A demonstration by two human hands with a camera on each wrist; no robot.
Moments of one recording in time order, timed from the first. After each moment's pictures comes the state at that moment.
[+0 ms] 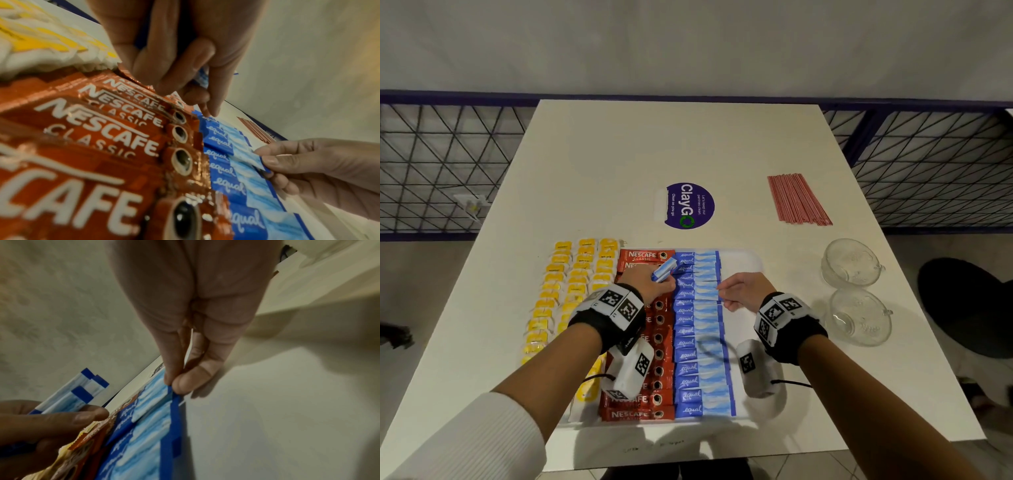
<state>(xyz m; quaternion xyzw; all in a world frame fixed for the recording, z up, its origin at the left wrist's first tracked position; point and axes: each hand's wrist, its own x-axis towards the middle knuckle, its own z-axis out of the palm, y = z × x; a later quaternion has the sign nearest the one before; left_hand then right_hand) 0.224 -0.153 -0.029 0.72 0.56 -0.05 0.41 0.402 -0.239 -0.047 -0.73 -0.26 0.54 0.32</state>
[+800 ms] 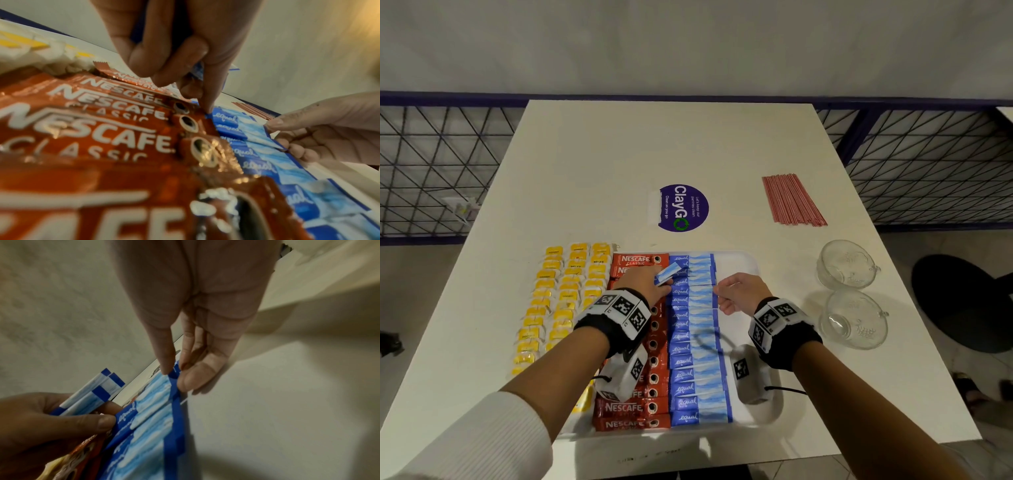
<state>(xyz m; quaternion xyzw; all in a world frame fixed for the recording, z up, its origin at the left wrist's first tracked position) 0.235 -0.147 -0.035 0.78 0.52 -0.09 0.34 0.403 -0.236 -0.055 -0.75 -0.24 0.52 0.33</state>
